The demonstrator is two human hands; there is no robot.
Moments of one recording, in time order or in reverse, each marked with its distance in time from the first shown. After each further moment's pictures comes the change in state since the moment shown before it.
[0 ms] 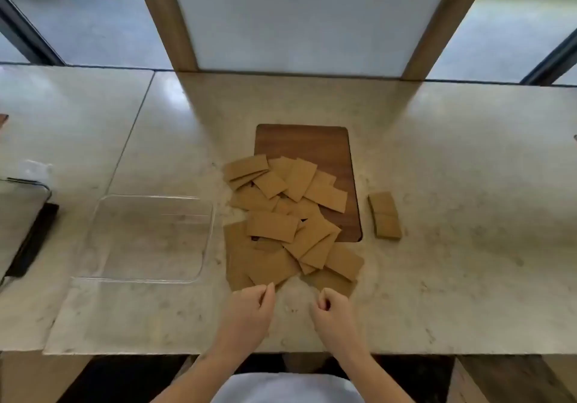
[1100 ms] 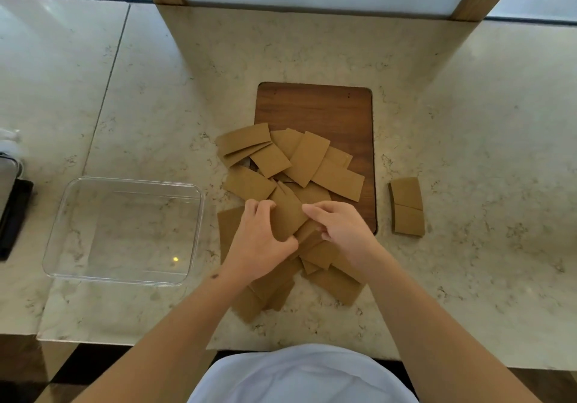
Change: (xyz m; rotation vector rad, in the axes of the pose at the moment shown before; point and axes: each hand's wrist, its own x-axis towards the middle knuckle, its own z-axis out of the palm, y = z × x) left_hand 0.128 0.035 -0.010 0.208 -0.046 -0.019; right_hand 0.141 -0.106 -0.040 0.175 -0.266 0.062
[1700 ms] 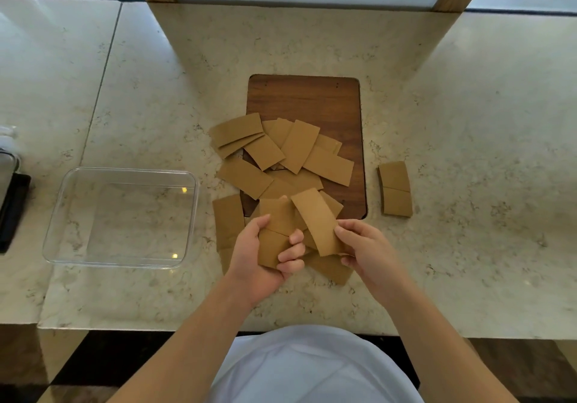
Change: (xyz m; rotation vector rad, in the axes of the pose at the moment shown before) left_hand -0.058 0.030 0.008 -1.809 -0.493 -0.536; right_hand -0.079 0.047 -0.026 0.251 0.078 0.092
